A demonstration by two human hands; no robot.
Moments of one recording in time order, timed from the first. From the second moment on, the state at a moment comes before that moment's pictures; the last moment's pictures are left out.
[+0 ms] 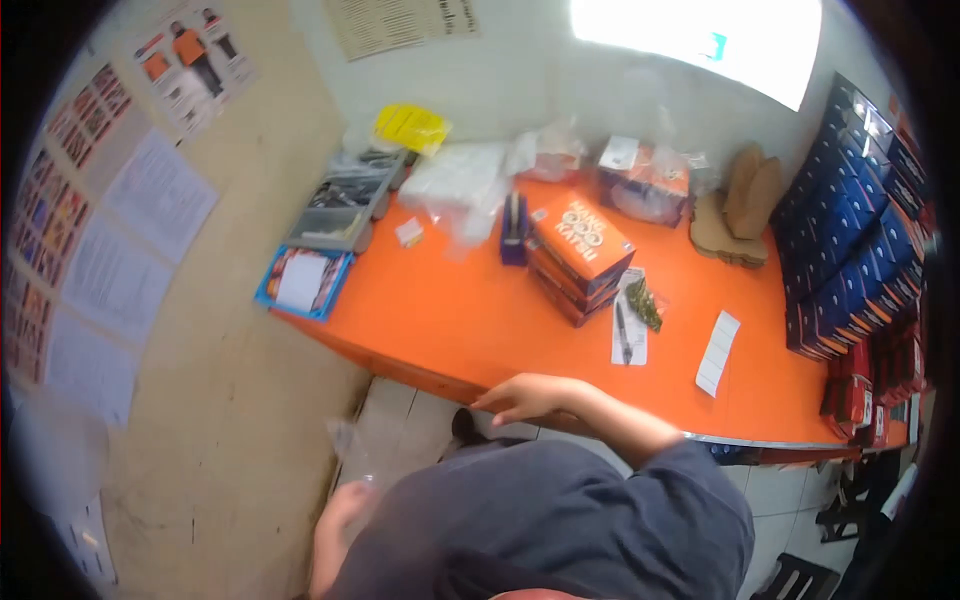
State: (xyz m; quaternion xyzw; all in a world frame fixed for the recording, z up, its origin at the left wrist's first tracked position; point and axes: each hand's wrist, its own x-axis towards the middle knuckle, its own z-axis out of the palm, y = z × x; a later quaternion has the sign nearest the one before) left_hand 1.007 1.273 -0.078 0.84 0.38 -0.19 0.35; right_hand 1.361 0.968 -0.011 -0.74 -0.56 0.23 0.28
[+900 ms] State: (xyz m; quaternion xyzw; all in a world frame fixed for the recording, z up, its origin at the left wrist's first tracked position) left_hand 1.383 1.171 0.173 0.81 0.03 -0.05 0.59; right_hand 1.406 0.912 0.041 -0.45 -0.06 -0.04 0.89
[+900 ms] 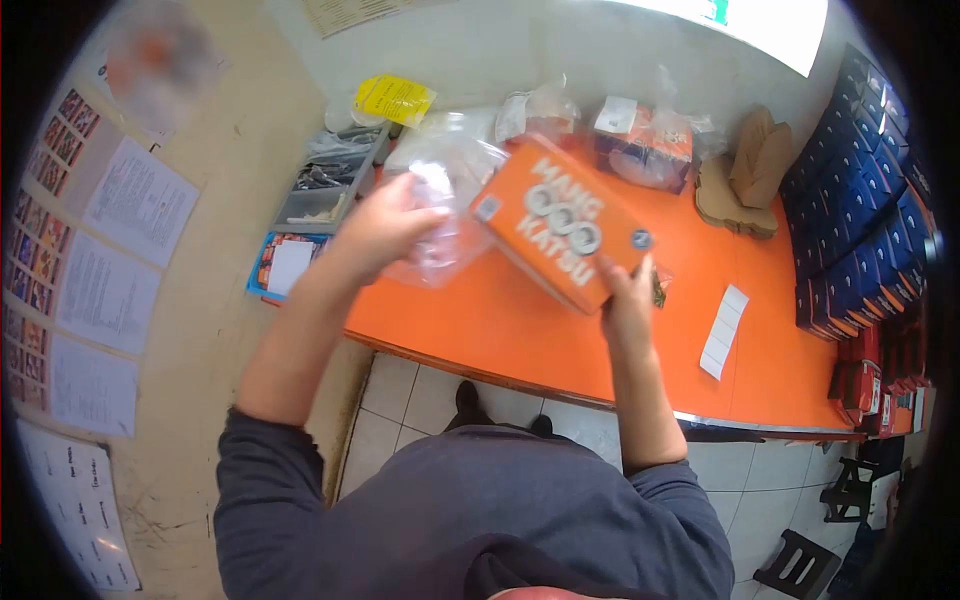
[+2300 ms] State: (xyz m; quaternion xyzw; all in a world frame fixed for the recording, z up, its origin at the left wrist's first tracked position) left_hand 1.386 1.296 -0.019 0.92 -0.18 0.11 0.33; right_hand 1.439 1.079 0.077 -0.80 -0.13 0.25 0.53
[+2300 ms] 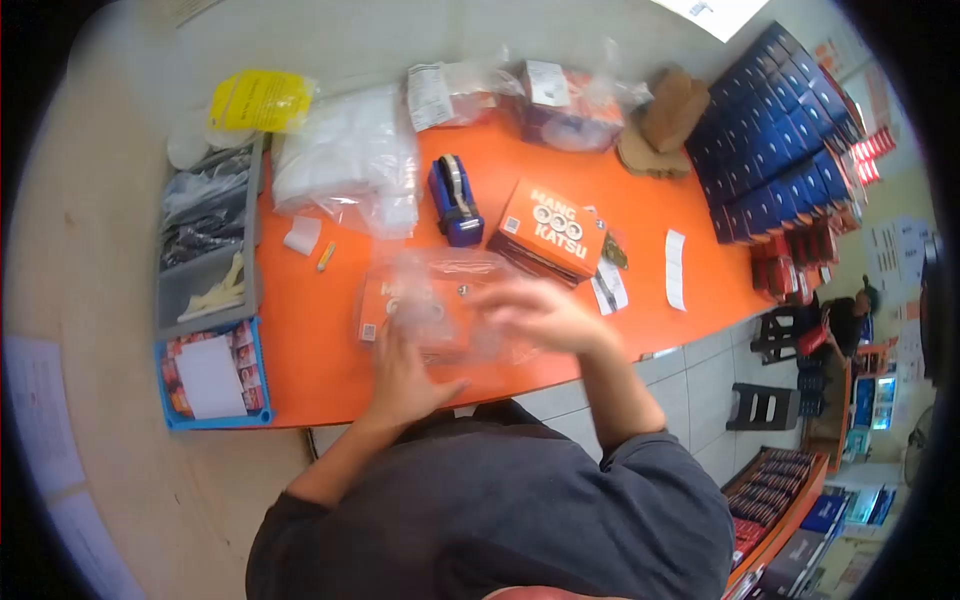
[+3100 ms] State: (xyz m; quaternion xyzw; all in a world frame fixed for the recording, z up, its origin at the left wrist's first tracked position) left_hand 1.431 1.361 0.114 0.61 -0.13 -0.05 0.78; right_hand 1.515 1.068 0.233 -0.79 -0.56 -0.09 0.24
